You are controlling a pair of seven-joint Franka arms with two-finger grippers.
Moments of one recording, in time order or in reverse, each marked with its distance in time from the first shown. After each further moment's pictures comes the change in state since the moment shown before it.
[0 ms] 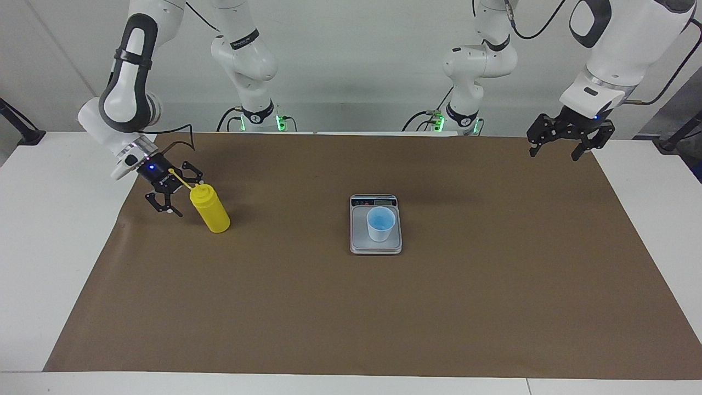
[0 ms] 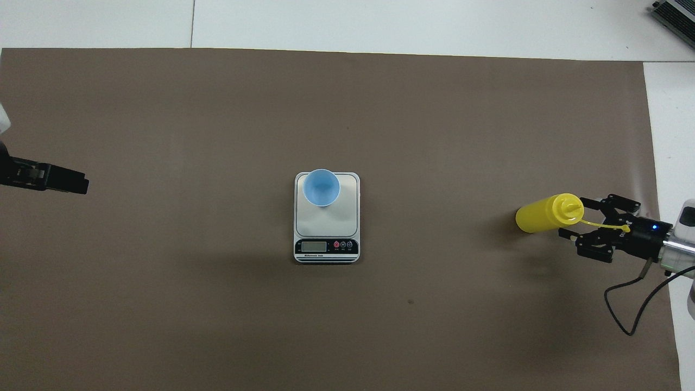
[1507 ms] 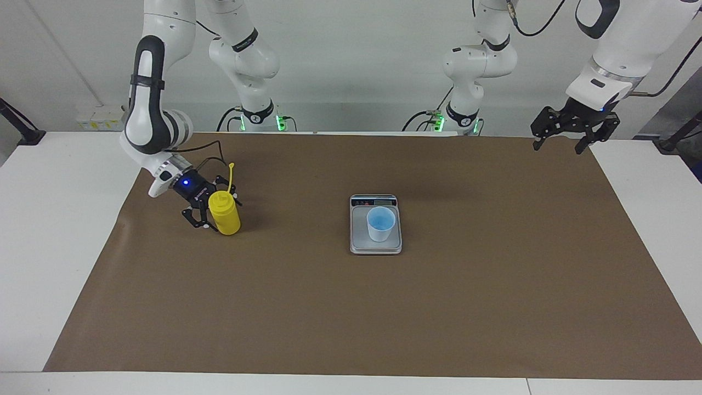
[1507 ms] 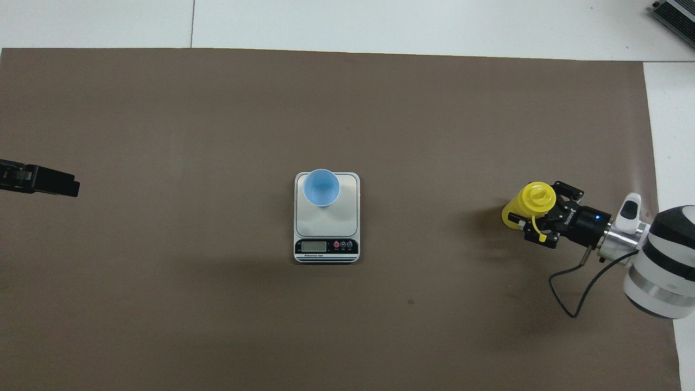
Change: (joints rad) left arm 0.010 -0.004 0.005 0.004 -0.001 -0.019 -0.004; right arm 0.163 0.083 0.002 -0.015 0.355 0.010 -0.168
